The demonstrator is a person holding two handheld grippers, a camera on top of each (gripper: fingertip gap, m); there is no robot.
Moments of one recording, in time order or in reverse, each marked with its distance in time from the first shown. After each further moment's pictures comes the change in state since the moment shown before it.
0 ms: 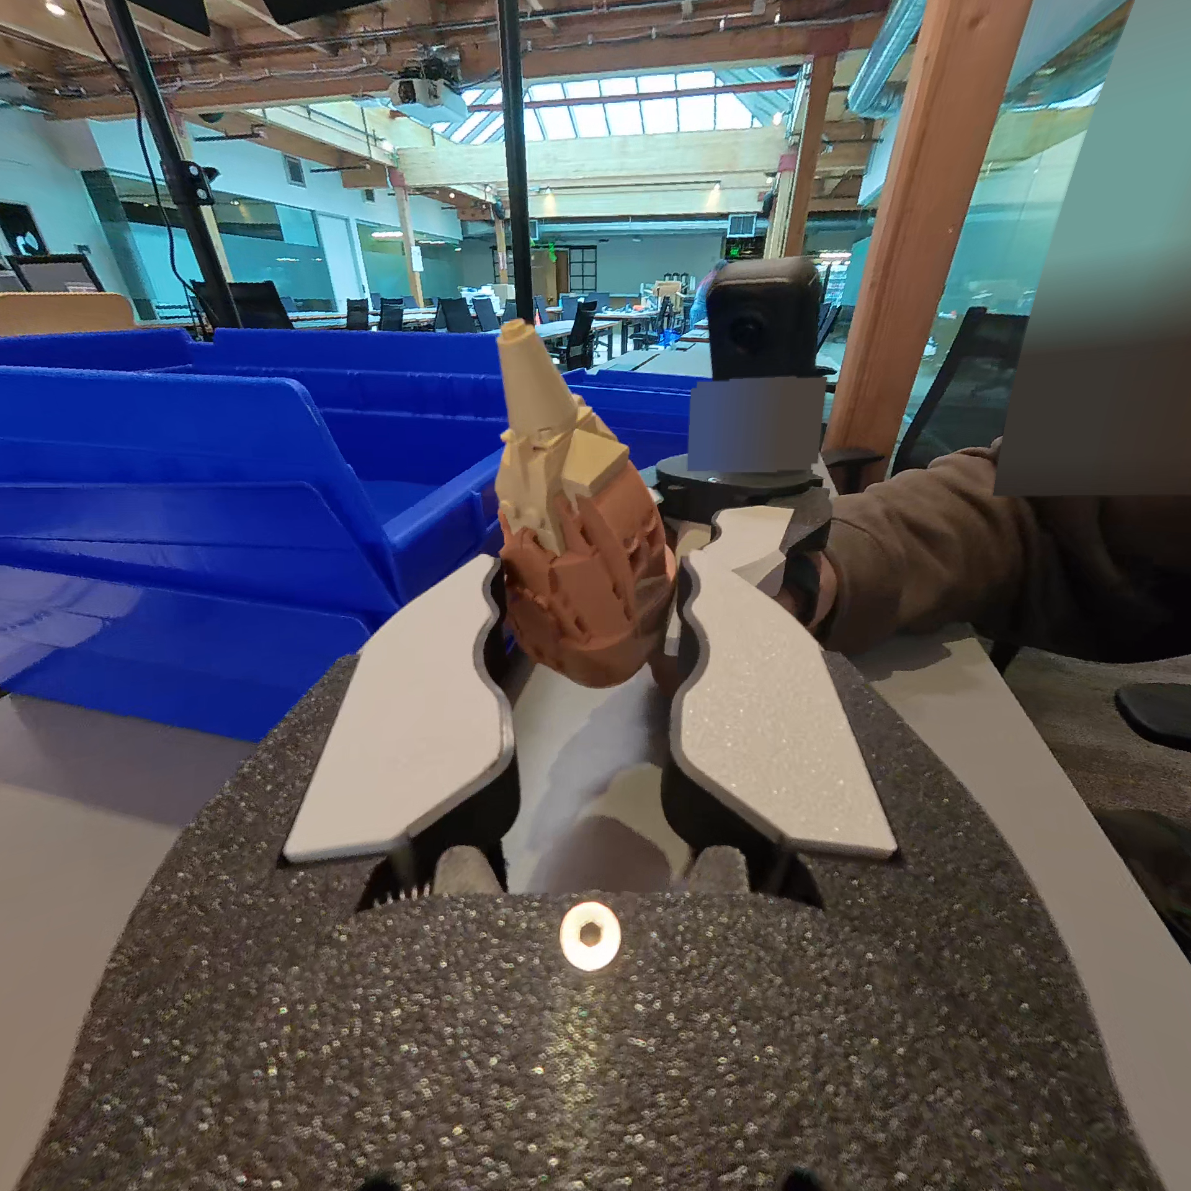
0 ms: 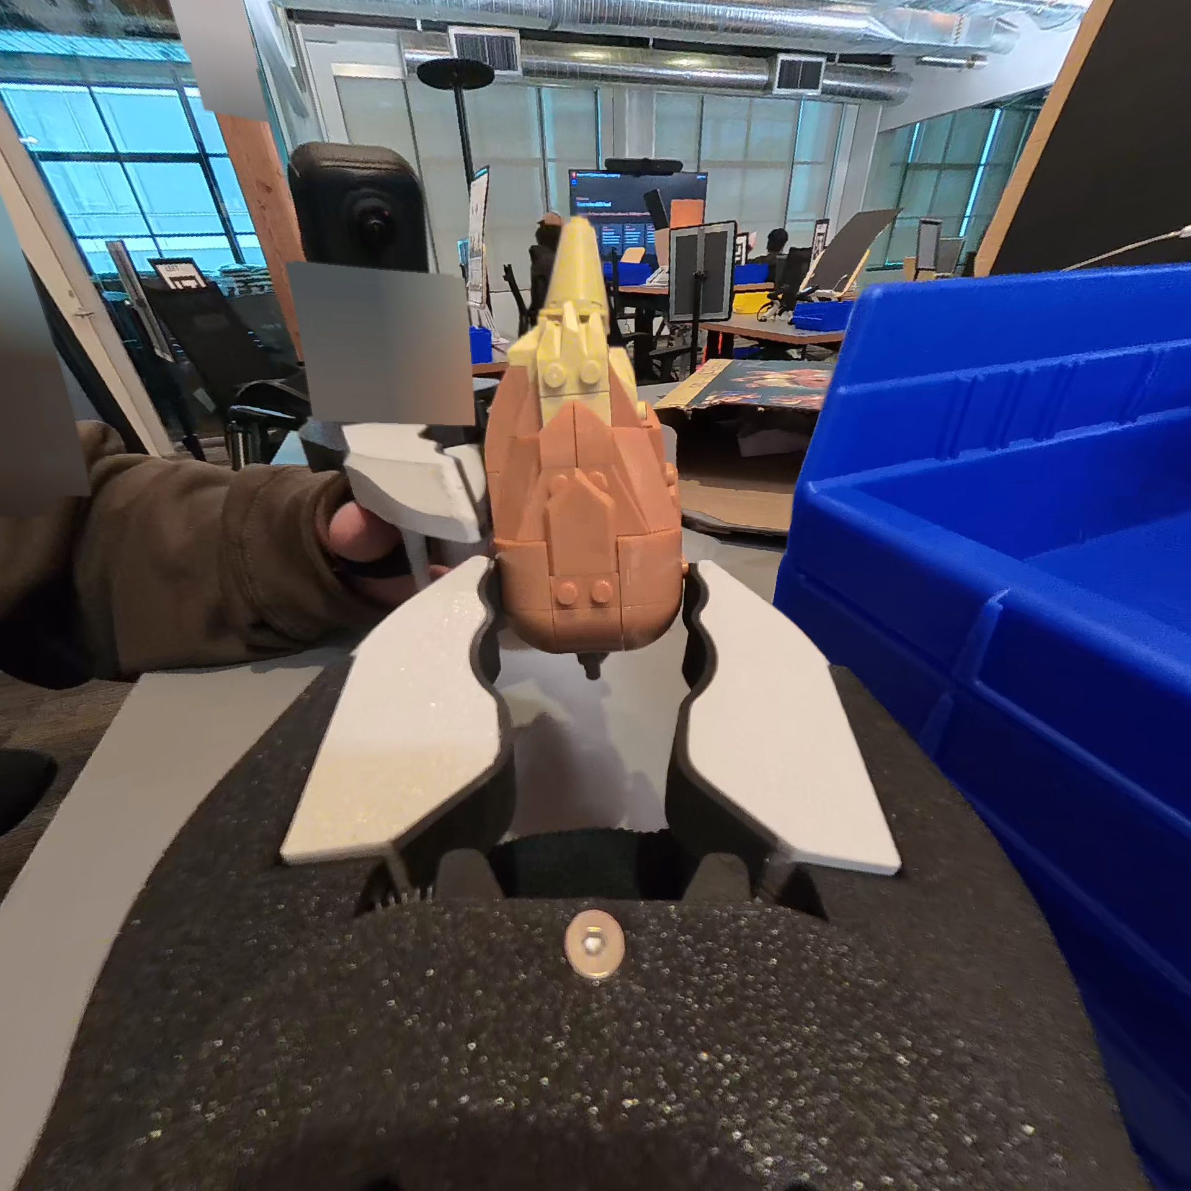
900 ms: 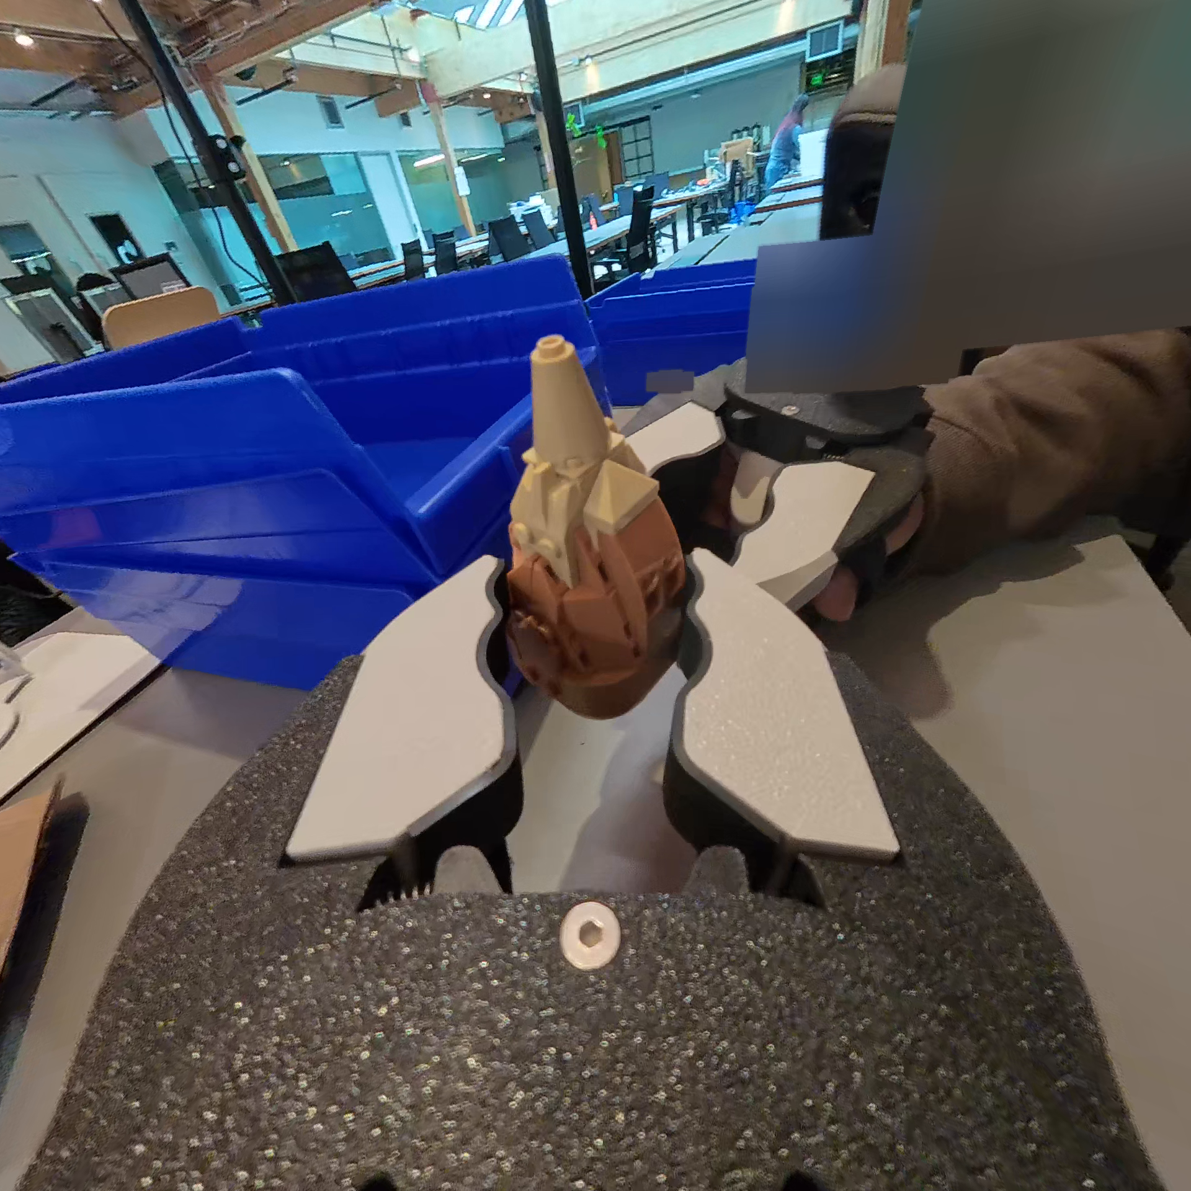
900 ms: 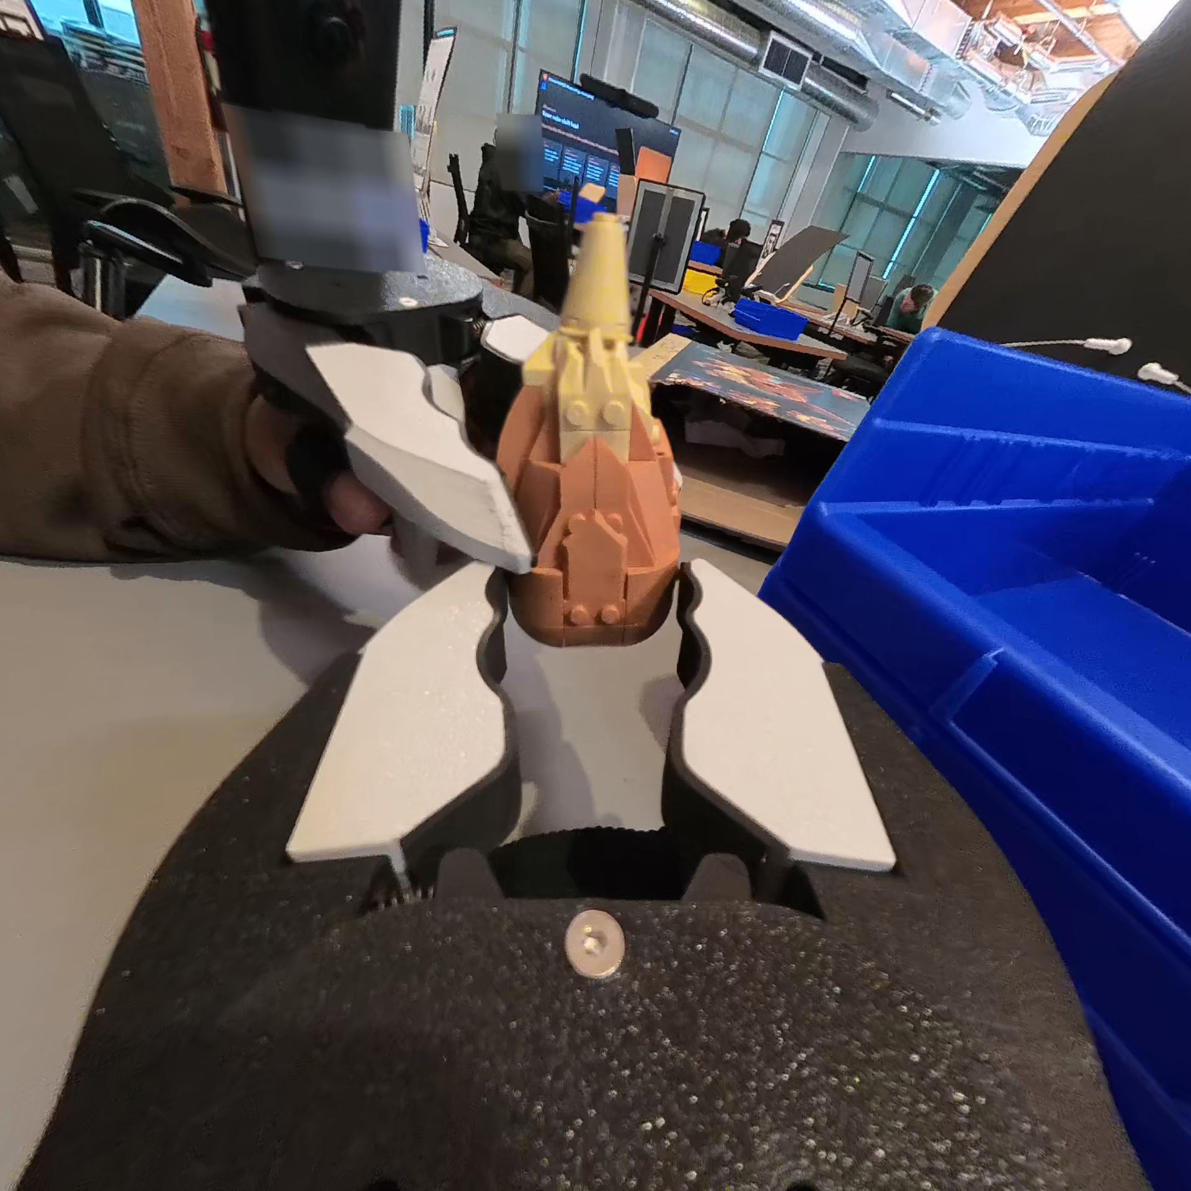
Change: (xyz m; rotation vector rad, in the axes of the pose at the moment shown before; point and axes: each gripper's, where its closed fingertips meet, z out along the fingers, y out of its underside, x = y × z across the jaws) left arm -0.007 0.015 -0.001 -0.146 -0.099 0.182; right arm -0.001 0.010 0.004 -0.089 0.087 -0.269
